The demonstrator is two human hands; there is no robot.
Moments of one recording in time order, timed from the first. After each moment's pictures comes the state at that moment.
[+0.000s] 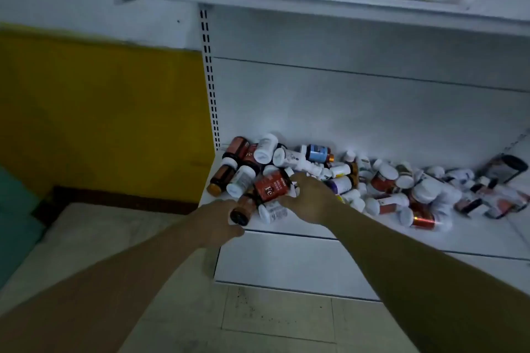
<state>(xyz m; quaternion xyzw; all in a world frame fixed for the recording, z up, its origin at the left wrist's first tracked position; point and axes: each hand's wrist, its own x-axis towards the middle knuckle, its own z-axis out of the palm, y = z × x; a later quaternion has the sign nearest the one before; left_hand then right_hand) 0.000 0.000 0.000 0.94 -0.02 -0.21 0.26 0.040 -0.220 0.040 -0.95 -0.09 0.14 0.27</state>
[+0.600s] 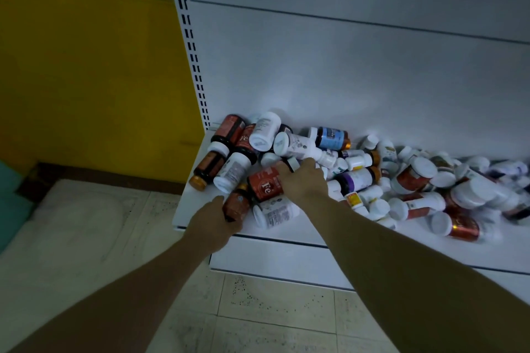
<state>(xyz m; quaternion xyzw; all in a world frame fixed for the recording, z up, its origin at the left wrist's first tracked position) 0.054 -0.022 -0.092 0.92 0.13 -0.15 0.34 0.138 -0.197 -0.054 -0.92 0.15 0.13 0.33</state>
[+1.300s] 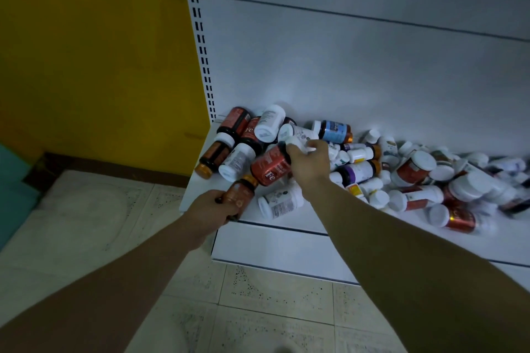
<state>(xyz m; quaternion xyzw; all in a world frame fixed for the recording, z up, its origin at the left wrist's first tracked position) 0.038 -0.016 -0.068 0.76 0.23 -0.18 0.57 0.138 -0.194 -0.052 -0.76 0.21 0.04 0.61</state>
